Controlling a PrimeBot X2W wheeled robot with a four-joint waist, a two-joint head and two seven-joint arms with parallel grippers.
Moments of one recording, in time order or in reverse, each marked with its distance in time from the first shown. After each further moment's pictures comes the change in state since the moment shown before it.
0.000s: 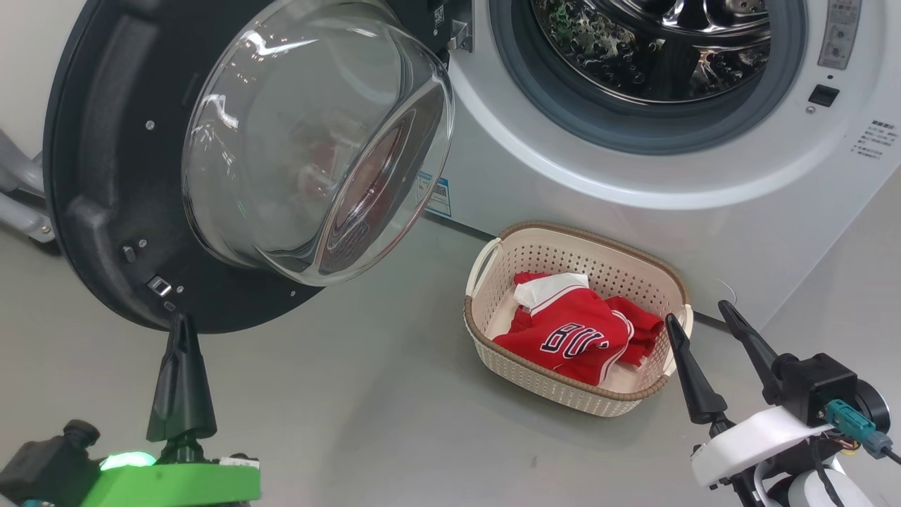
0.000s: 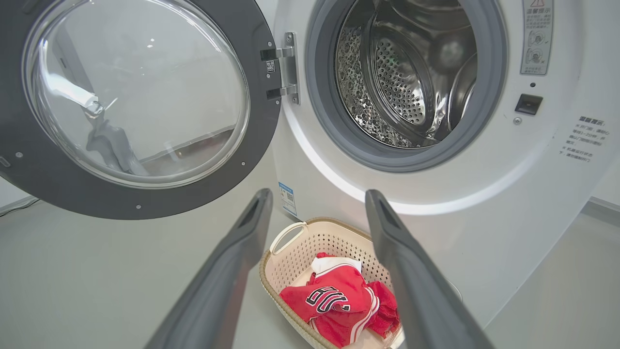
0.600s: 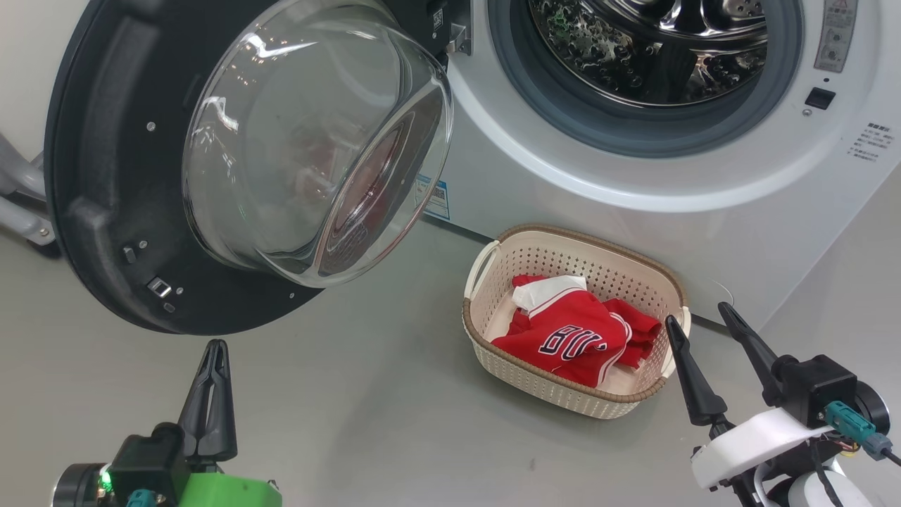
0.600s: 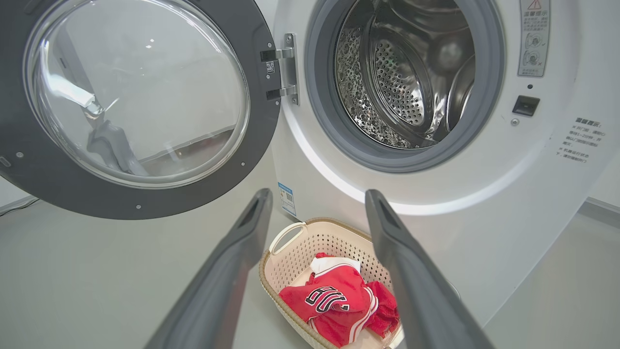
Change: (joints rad) left arm 0.001 0.012 -0.013 0.133 0.449 0.081 0.031; right arm 0.004 0.001 -0.001 0.000 0.000 0.000 0.000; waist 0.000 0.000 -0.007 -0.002
